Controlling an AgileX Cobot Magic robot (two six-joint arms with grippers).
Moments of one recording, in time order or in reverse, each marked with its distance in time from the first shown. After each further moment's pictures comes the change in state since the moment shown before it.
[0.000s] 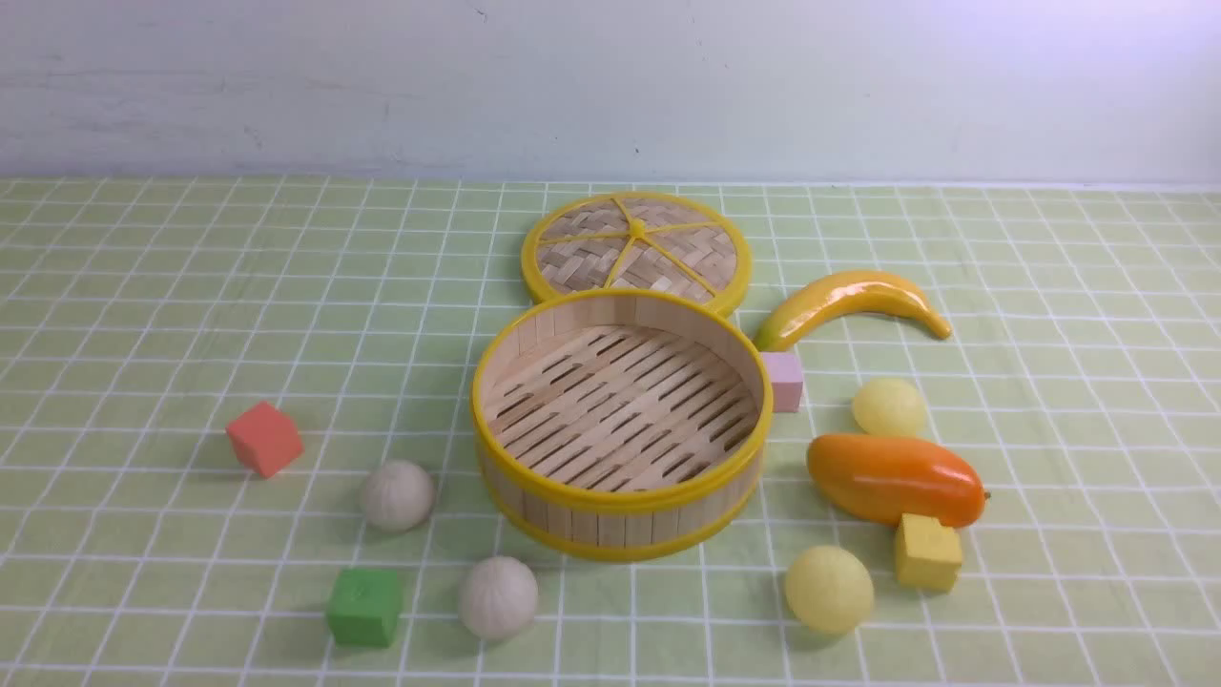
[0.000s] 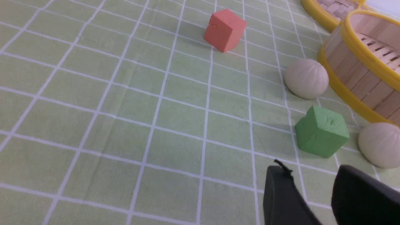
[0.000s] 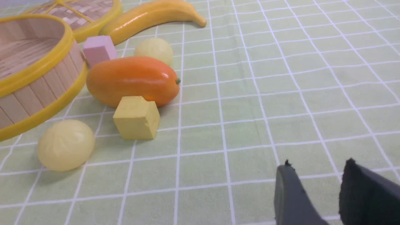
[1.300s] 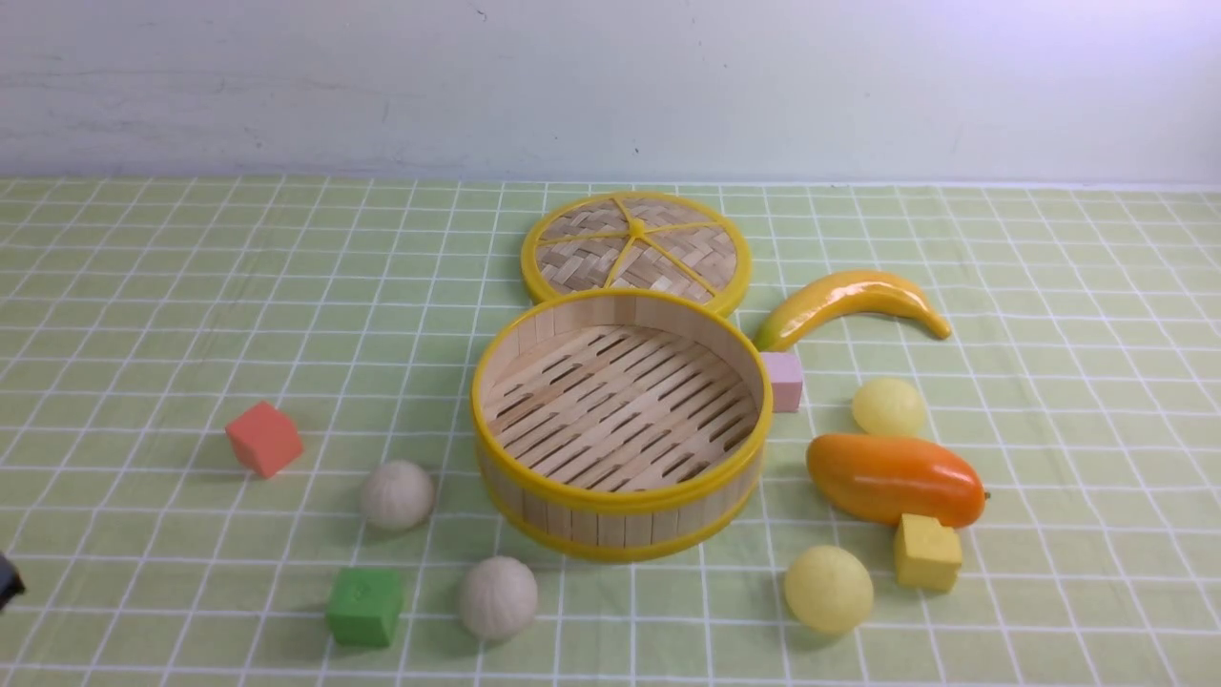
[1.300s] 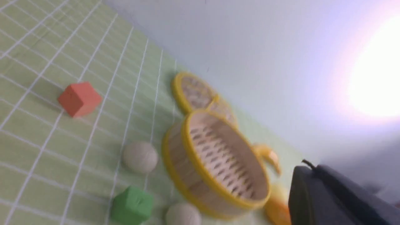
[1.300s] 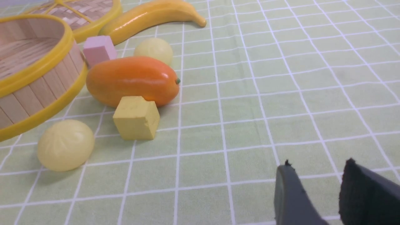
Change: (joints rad) right arm 0.000 0.000 0.000 0.000 0.000 0.000; left arm 0.000 0.257 -0.503 -0.355 0.182 -0.033
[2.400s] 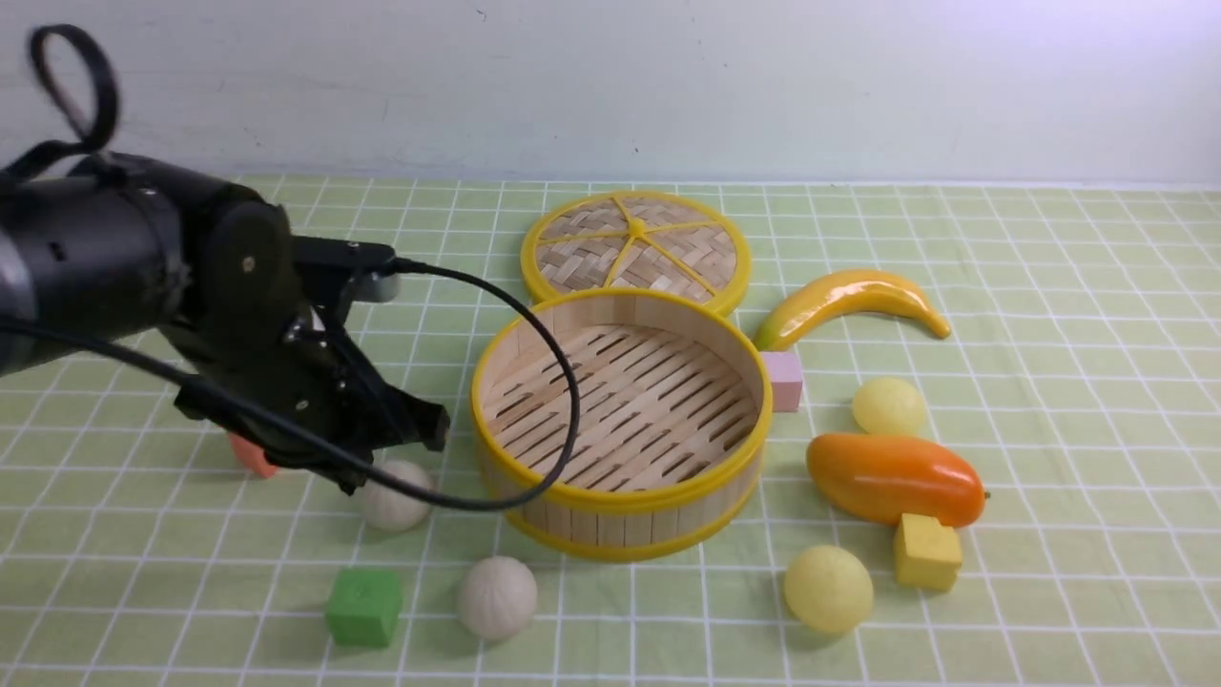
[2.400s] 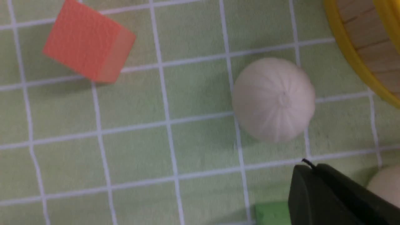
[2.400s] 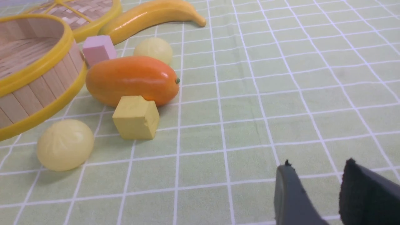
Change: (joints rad) right arm 0.000 0.000 0.000 0.000 0.000 0.000; left arm -0.278 1.451 -0.724 0.494 0.180 0.102
